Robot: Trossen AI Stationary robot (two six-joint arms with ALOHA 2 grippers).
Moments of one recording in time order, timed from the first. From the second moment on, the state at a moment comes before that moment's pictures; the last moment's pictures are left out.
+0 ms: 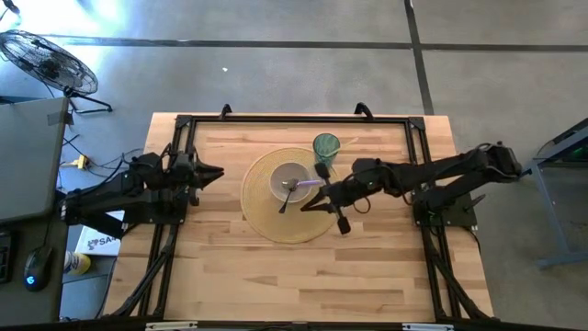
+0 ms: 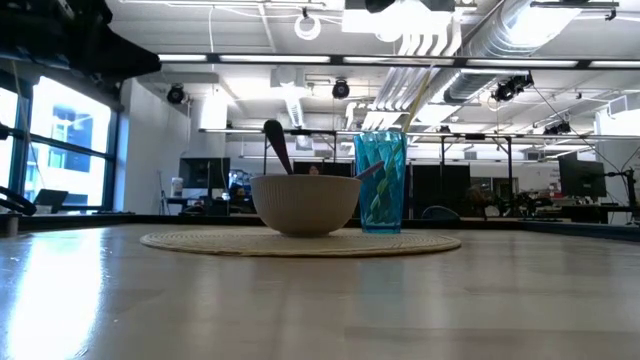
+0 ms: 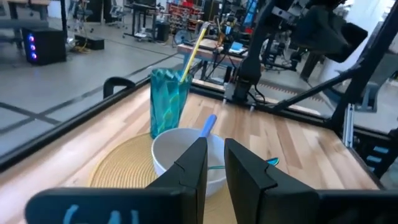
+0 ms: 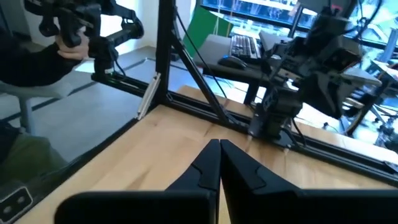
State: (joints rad) left arm 0.22 0.05 0.30 -0.28 0.02 -0.19; right arm 0.09 1.38 0.97 0.26 -0.25 -0.20
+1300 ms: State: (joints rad) left arm 0.08 0.01 0.18 -0.17 -0.04 -0.17; right arm 0.30 0.31 0.27 0.37 0.23 -0.05
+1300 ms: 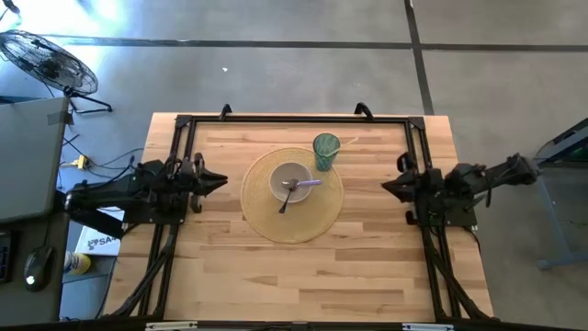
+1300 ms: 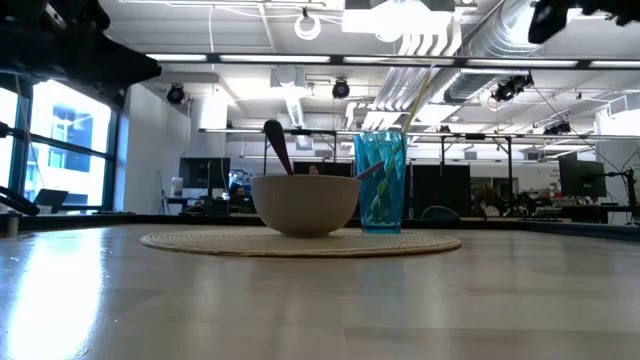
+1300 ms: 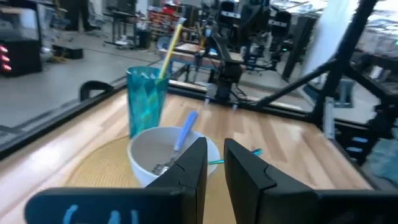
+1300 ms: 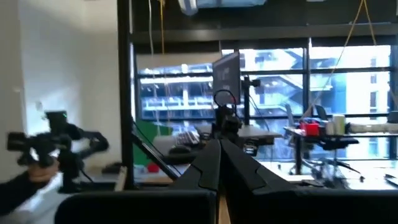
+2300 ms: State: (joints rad) left arm -0.08 0.01 0.09 -0.07 -0.22 -0.02; right arm 0.06 0.01 0.01 0.17 0.05 0.09
